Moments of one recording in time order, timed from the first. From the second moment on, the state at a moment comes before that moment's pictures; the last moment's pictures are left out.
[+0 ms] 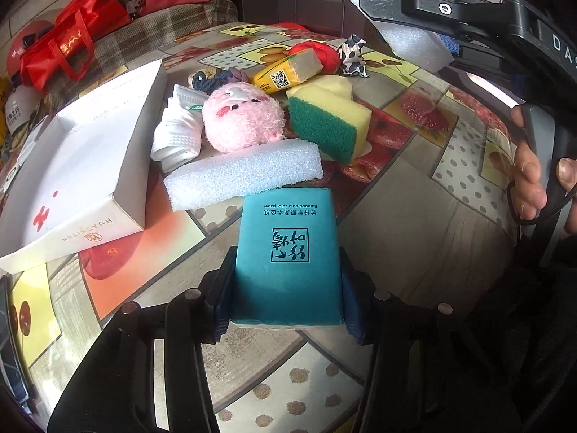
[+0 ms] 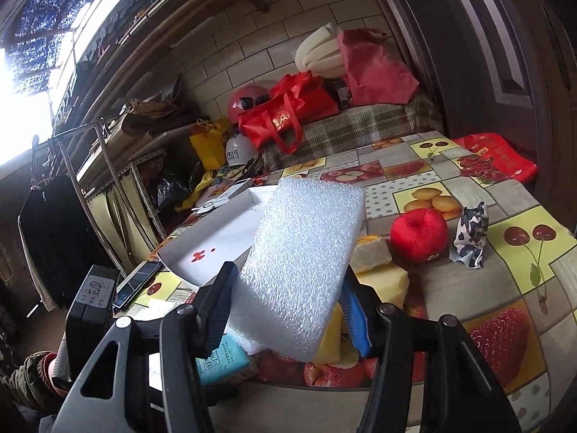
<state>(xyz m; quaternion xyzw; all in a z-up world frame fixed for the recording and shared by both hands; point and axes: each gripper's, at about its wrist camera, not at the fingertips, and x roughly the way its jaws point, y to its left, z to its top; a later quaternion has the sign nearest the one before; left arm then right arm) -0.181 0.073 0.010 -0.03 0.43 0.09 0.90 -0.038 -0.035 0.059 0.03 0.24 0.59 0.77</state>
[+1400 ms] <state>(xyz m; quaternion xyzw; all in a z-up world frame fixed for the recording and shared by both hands) -0.269 0.204 0.047 -0.08 0.17 0.41 0.89 -0.112 0.050 0.057 -0.08 0.15 0.60 0.79</state>
